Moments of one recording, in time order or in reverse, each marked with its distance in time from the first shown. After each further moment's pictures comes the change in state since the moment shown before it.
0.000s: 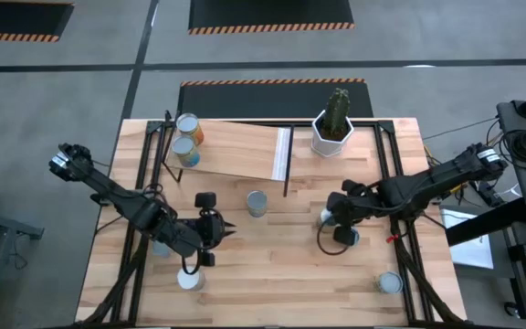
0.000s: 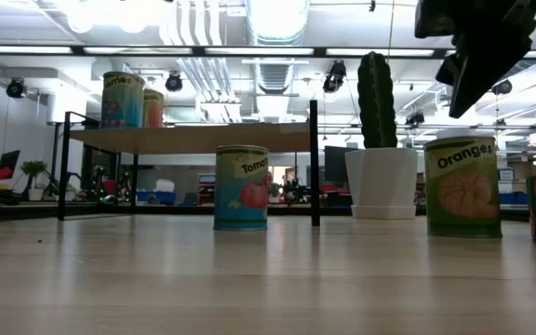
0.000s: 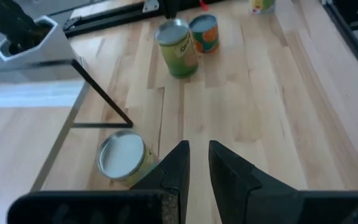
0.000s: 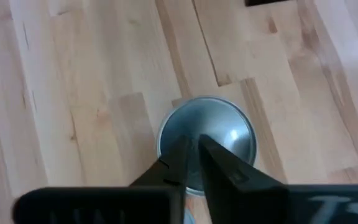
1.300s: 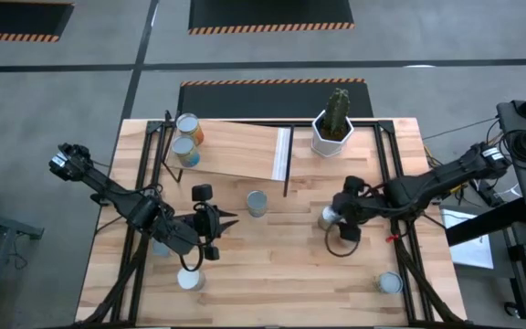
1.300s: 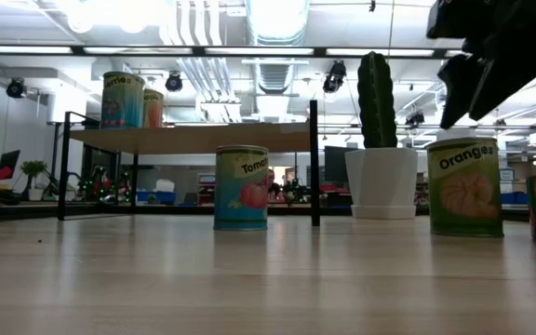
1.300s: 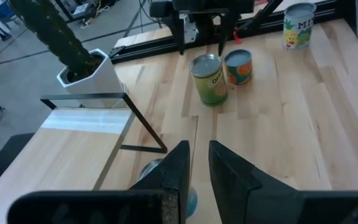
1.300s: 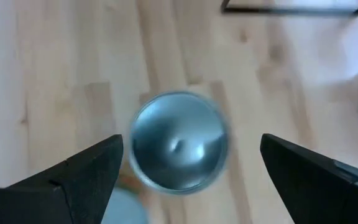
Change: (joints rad) left arm 0.002 -0.001 0.063 0.017 -0.154 0.035; right arm 0.031 -0.079 -0.087 0.014 0.132 -0.133
